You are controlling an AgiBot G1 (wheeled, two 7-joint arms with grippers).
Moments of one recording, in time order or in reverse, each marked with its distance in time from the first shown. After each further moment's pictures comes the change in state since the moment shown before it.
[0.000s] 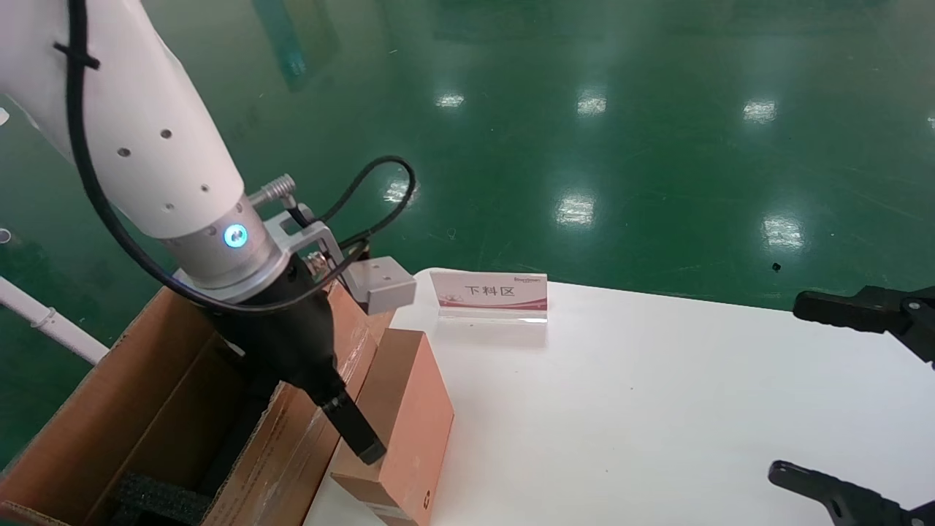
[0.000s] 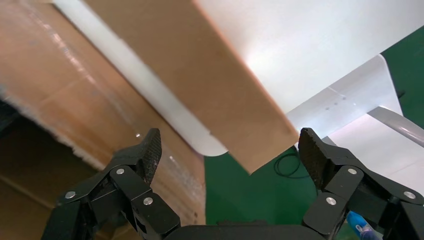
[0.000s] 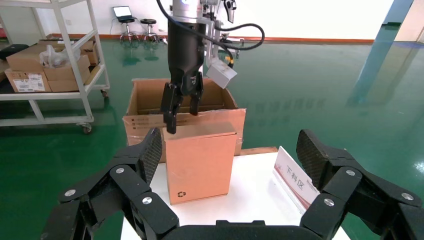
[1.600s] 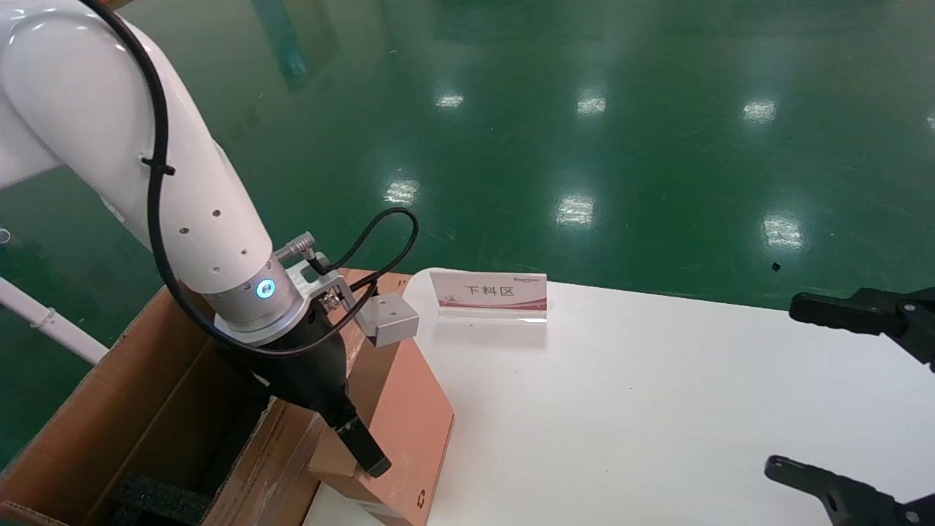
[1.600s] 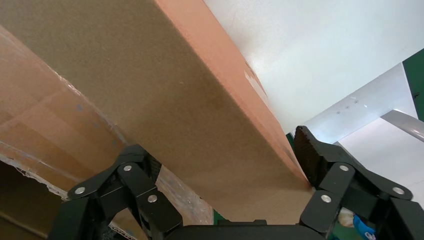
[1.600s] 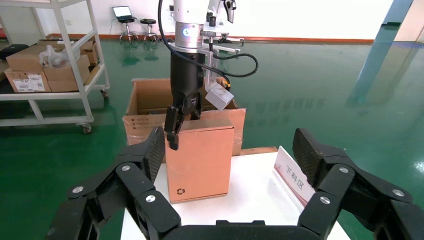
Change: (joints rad) left arm 0.114 -0.024 0.052 0.002 0.066 -0.126 0.039; right arm 0.000 0.001 -0.002 0.000 0.001 0.001 -0.001
